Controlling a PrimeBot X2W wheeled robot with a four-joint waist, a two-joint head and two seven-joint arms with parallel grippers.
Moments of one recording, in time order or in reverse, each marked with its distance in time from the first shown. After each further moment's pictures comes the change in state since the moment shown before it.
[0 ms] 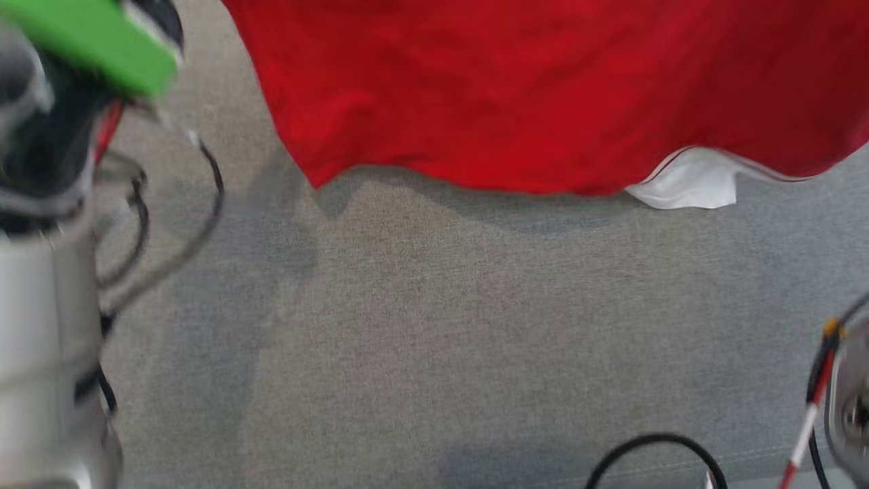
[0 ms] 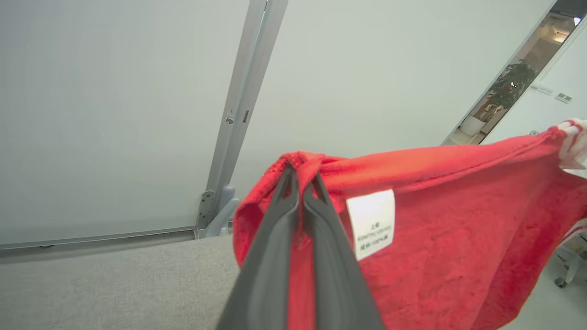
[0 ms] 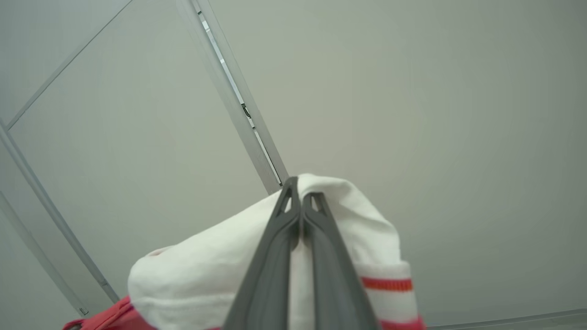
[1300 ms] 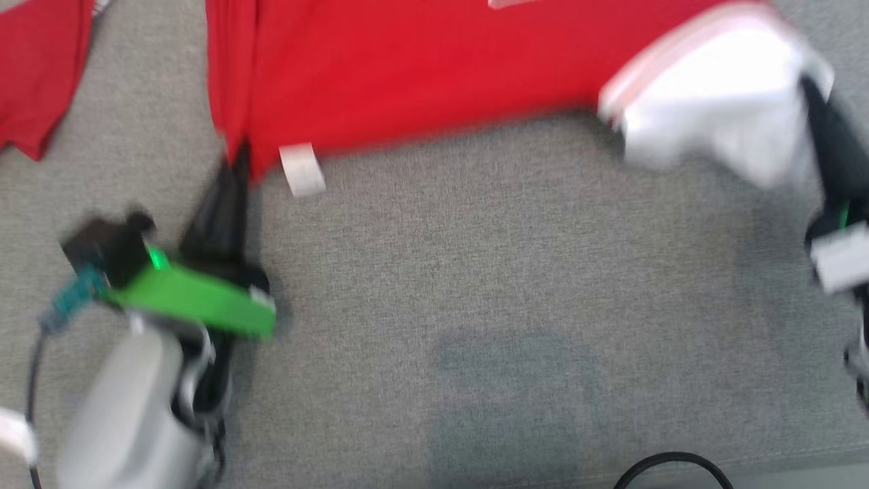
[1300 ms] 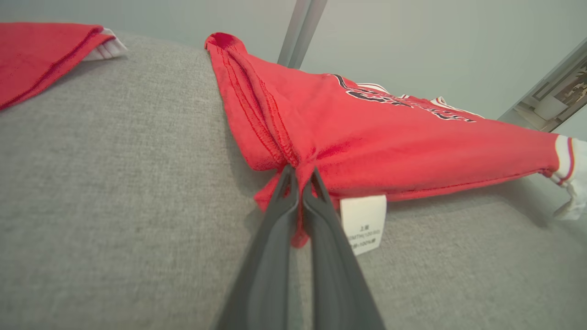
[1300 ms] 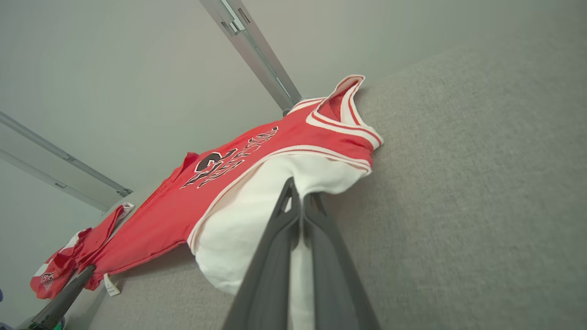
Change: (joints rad) left arm 0.354 0.095 -0.281 0.428 0.114 -0.138 -0.873; right arm 0.621 -0.292 0.426 0.158 0.265 0.000 -0.626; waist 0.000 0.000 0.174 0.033
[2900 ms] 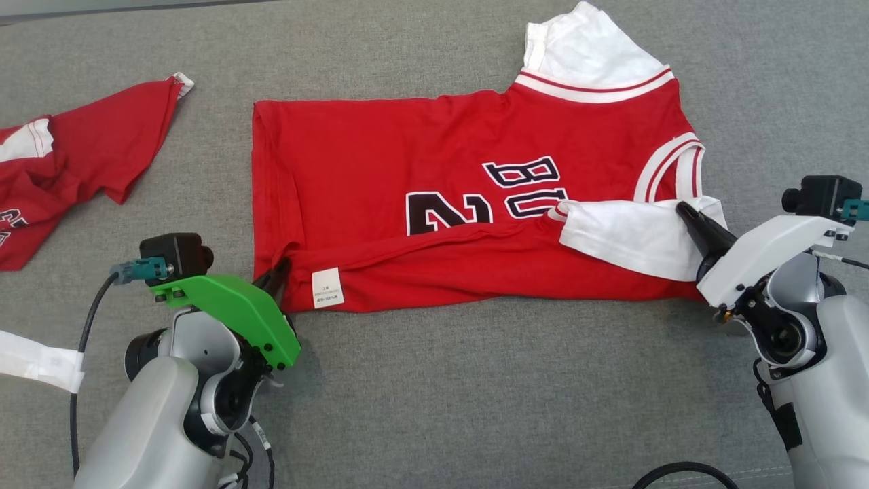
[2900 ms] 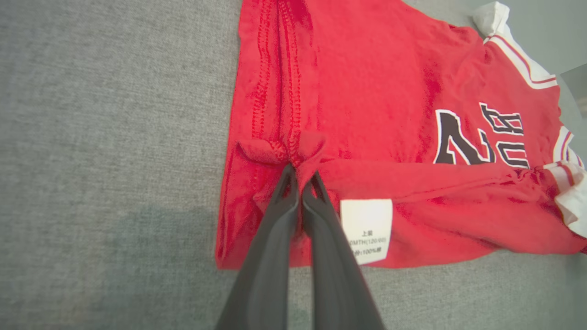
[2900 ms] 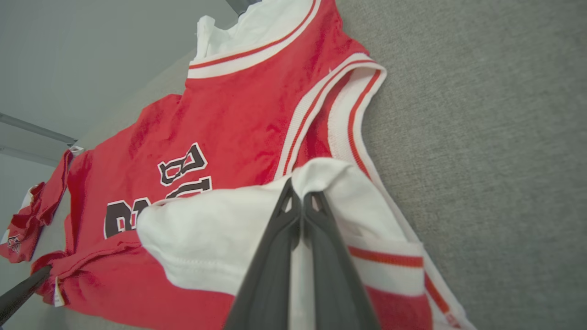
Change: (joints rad) left arm 0.102 -0.027 -0.005 -0.040 -0.159 0.277 0.584; right arm -0.067 0.280 -0.086 0.413 -0.256 0.000 0.366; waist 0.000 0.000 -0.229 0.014
